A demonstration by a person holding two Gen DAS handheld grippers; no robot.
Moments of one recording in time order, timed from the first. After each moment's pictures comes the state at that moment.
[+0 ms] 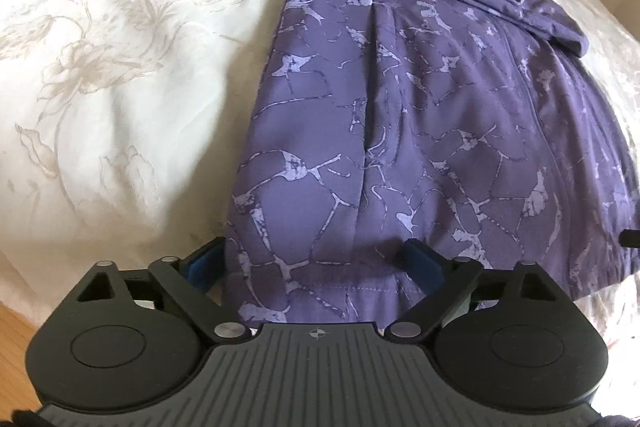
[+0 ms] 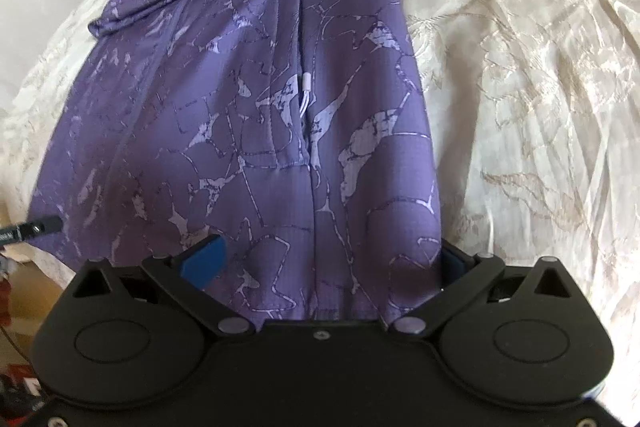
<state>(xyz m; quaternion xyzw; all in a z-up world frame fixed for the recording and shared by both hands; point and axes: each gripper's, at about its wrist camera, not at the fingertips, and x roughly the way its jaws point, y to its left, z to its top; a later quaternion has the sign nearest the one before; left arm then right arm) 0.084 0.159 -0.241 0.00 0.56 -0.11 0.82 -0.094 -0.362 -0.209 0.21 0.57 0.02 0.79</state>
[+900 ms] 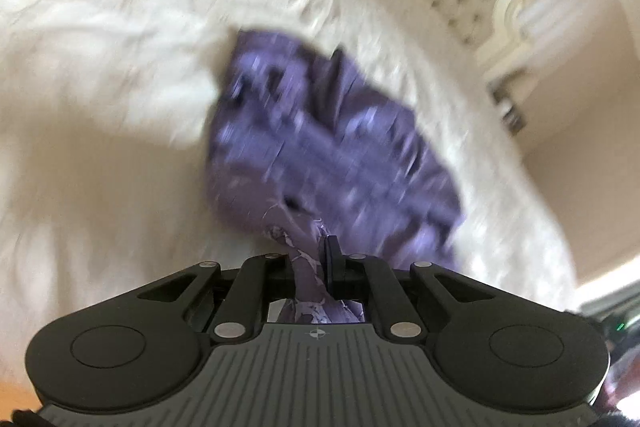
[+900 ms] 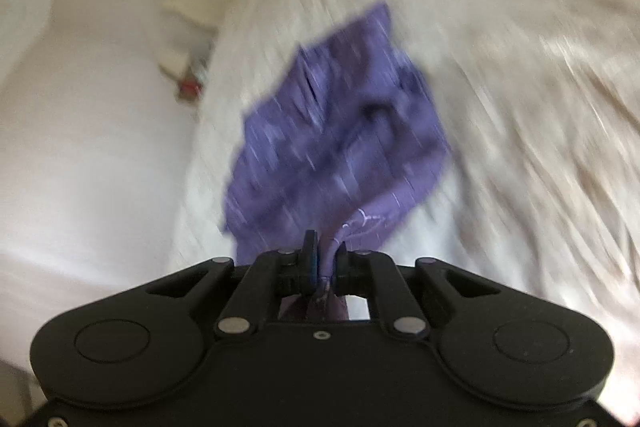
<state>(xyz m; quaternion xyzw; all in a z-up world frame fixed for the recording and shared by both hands) 0.155 0.170 -0.128 -0.24 0.46 -0.18 0.83 -0.069 -0.442 -0.114 0.50 0.38 0.03 0.78</state>
